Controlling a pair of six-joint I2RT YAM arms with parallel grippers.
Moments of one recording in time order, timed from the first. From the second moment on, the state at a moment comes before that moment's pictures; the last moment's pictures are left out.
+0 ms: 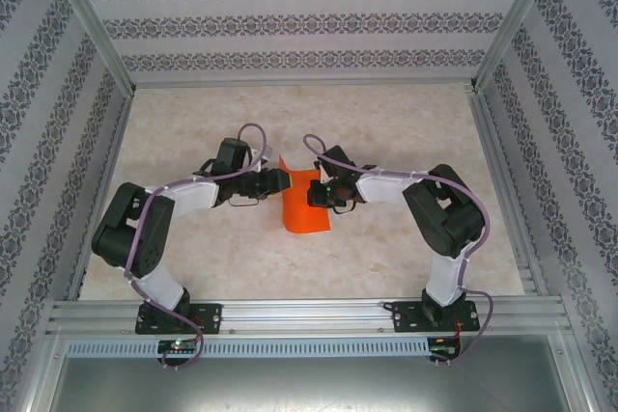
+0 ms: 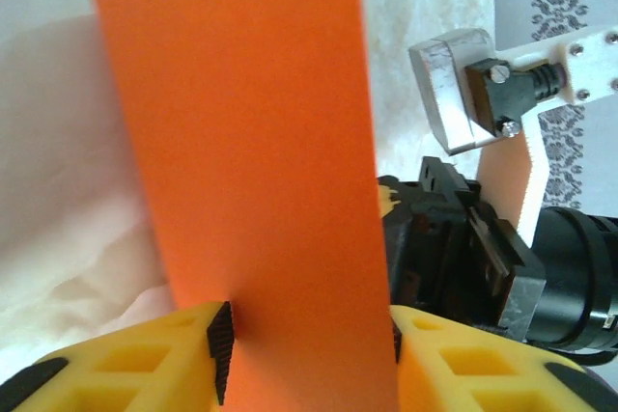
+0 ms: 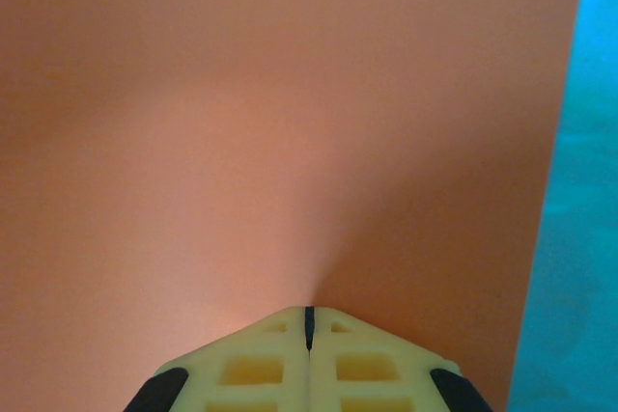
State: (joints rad) left arm -0.35 1.68 0.83 0.08 0.71 -0.69; right arm 0.62 1.87 1.02 -0.18 -0.31 0.63
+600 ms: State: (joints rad) left arm -0.39 1.78 0.86 0.20 0.72 -0.77; right arm 0.49 1.66 0.82 -0.02 -0.44 0.69
